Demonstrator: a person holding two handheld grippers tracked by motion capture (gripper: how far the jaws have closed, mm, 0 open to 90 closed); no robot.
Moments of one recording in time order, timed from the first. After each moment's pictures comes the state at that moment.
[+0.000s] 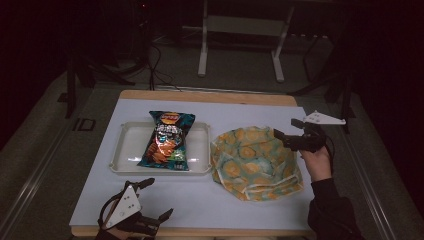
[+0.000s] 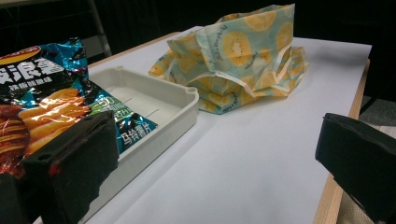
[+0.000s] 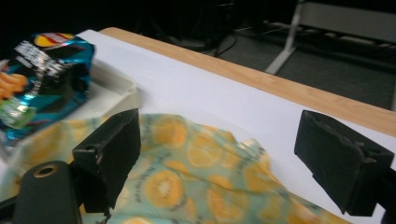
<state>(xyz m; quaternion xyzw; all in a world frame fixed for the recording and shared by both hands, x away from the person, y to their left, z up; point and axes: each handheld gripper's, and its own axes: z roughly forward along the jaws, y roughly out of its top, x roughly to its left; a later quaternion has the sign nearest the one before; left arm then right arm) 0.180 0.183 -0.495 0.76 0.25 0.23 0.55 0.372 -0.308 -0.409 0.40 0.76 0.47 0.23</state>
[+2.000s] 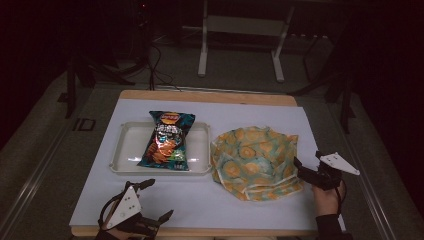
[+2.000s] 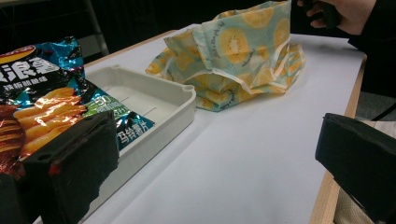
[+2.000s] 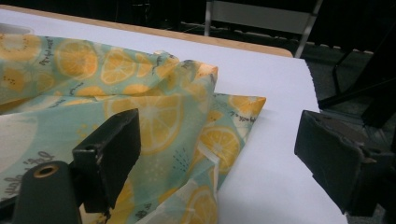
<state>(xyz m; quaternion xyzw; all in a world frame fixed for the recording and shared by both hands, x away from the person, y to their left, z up) 0.179 0.183 -0.496 0.77 0.24 0.23 0.54 0.301 -0.356 -0.488 0.48 0.68 0.43 0.34</state>
